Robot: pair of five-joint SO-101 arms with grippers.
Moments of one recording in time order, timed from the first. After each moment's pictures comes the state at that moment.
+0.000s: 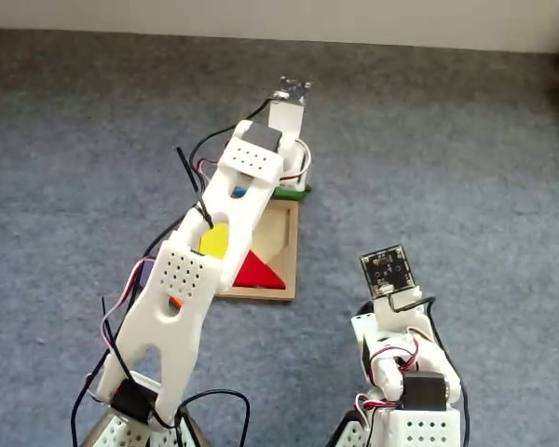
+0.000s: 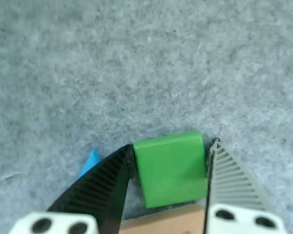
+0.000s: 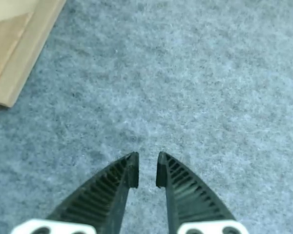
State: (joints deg) left arm 17.3 64.9 -59.9 74.0 13.8; right arm -5.0 -104.3 96.0 65.6 21.5
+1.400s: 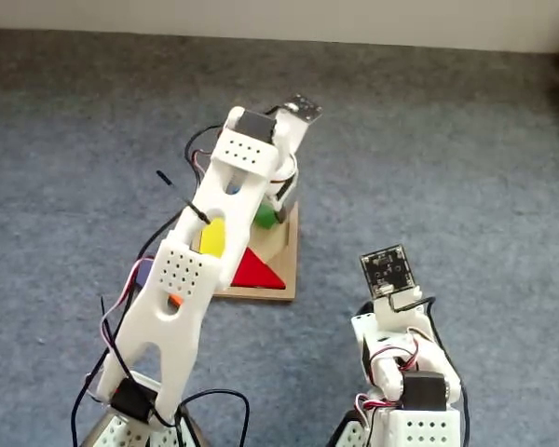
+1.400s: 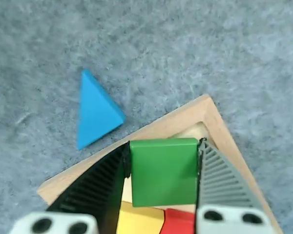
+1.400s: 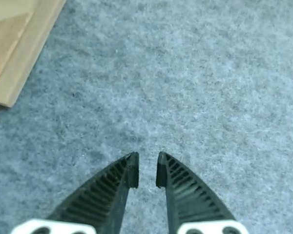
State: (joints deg) left arm 16.4 65.2 -70.9 101.4 -5.4; right arm -5.0 -104.3 96.0 65.6 21.5
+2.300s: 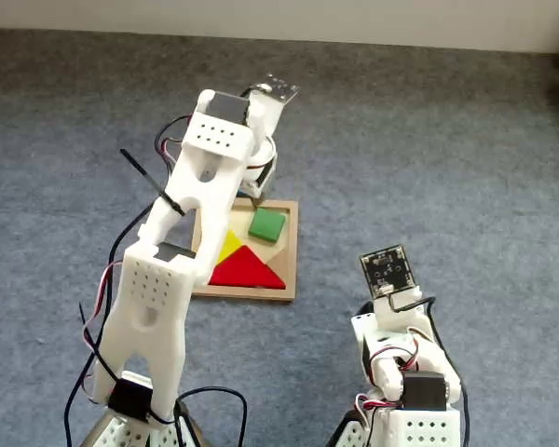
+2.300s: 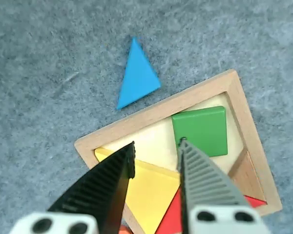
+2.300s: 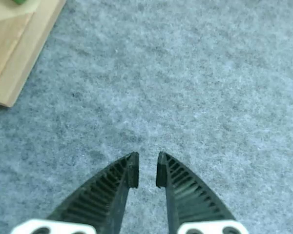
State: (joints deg) left arm 12.2 49.0 -52.1 98.3 -3.3; right arm -5.0 -104.3 96.0 65.6 21.5
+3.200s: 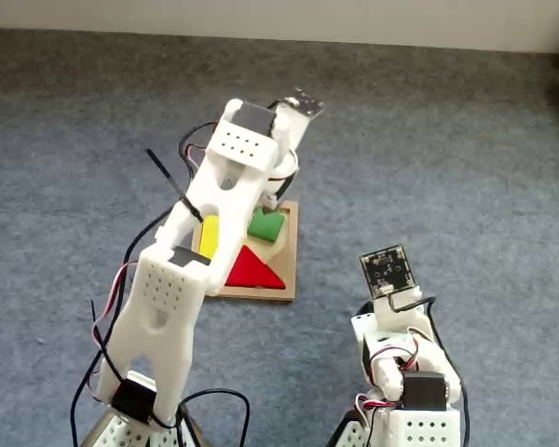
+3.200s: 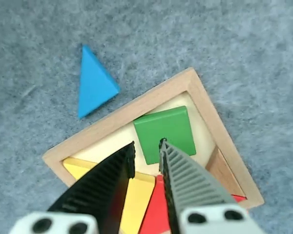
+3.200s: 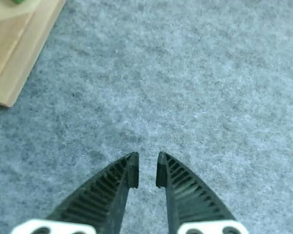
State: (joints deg) left arm 17.7 48.7 -49.6 98.2 -3.8; right arm -5.0 -104.3 96.0 65.6 21.5
